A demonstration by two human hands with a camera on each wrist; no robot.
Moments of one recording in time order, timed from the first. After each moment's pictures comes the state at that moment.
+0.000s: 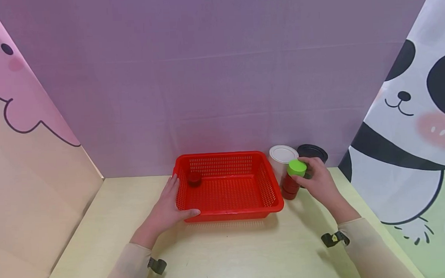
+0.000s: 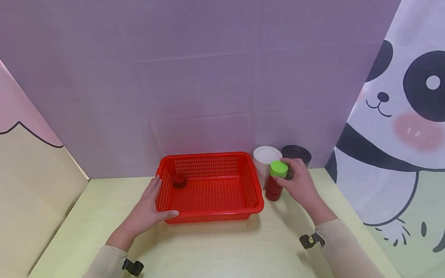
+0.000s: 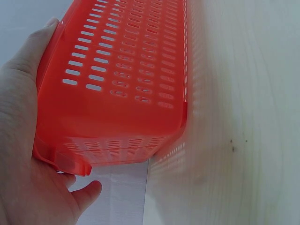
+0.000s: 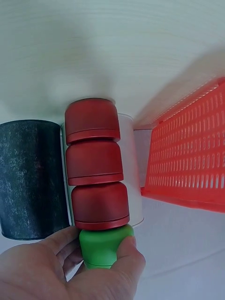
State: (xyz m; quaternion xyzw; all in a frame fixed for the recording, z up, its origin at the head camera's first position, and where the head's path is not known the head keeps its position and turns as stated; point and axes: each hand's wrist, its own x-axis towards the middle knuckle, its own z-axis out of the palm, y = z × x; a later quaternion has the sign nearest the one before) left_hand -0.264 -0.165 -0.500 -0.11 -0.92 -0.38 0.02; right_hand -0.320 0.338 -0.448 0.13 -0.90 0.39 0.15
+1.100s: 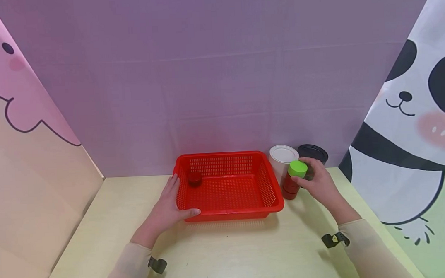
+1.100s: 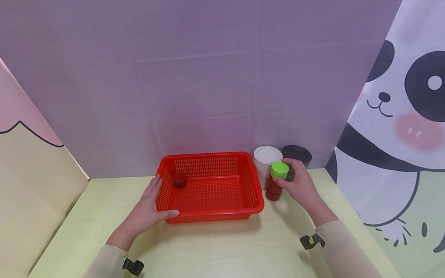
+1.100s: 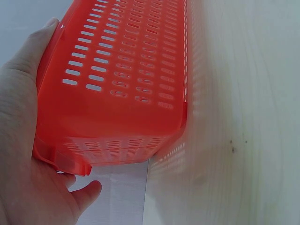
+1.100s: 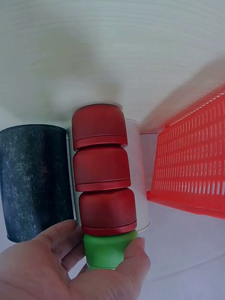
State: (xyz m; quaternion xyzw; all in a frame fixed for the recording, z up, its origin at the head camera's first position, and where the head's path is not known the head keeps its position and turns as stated) left_hand -0.263 -0.164 -0.499 -0.10 -0.92 -0.38 0.01; right_hand -0.321 0.343 -0.455 0.12 -0.90 0.40 0.13
